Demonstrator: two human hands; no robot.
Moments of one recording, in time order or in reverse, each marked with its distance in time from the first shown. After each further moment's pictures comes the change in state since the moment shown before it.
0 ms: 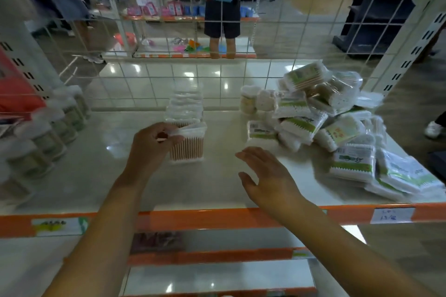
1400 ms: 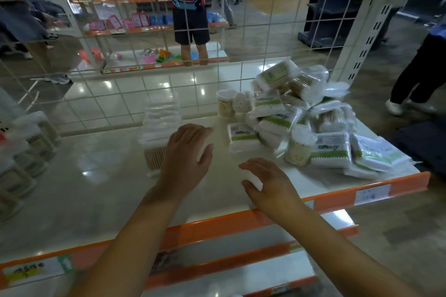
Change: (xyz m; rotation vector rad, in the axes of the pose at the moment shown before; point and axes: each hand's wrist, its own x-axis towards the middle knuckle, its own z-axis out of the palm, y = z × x) left_hand -0.009 0.035 0.067 0.389 -0.032 0.740; right_hand -0.022 0.014 -0.003 0.139 0.016 0.276
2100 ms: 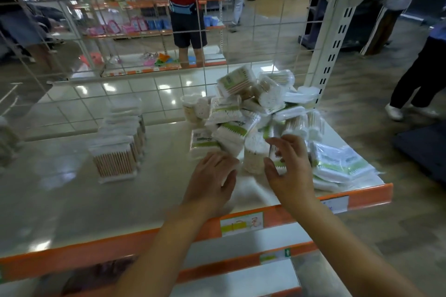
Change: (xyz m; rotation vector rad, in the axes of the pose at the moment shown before) left_hand 0.005 0.110 0.091 -0.164 -0.135 -0.031; right_hand 0.008 0.103 -0.074 0.113 0.500 -0.148
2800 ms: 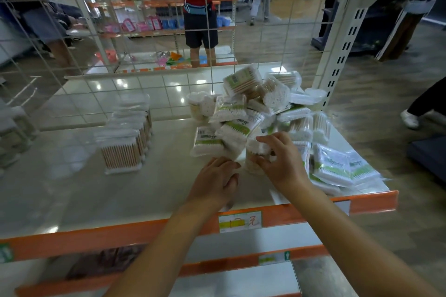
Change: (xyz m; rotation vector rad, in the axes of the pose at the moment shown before) left_hand -0.005 0.007 0.007 -0.022 -0.169 -0.254; right_hand 0.022 0.006 0.009 -0.025 -0.371 0.257
